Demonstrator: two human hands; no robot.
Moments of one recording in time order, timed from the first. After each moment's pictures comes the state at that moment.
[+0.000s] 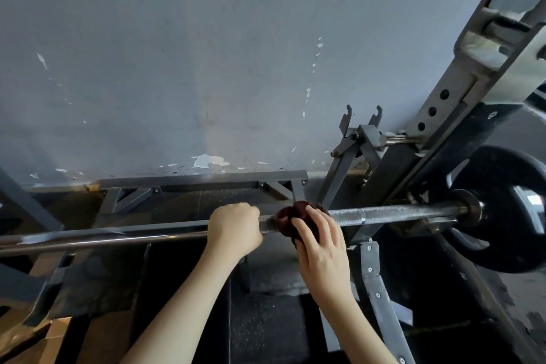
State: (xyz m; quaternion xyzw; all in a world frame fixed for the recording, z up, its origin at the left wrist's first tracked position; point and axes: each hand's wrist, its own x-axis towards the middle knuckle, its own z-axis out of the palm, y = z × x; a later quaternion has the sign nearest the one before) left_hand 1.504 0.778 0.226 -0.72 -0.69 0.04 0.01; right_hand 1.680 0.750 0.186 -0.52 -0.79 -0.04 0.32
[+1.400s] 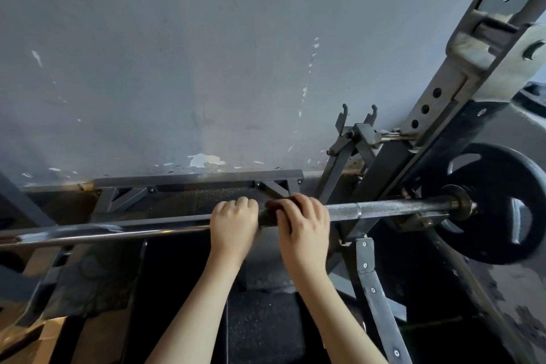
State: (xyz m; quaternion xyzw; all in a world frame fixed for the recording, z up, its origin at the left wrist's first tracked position) left_hand 1.510 0.766 0.204 -0.71 -0.67 -0.13 0.14; right_hand 1.645 0.764 0.195 -0.57 -0.73 -0.02 0.37
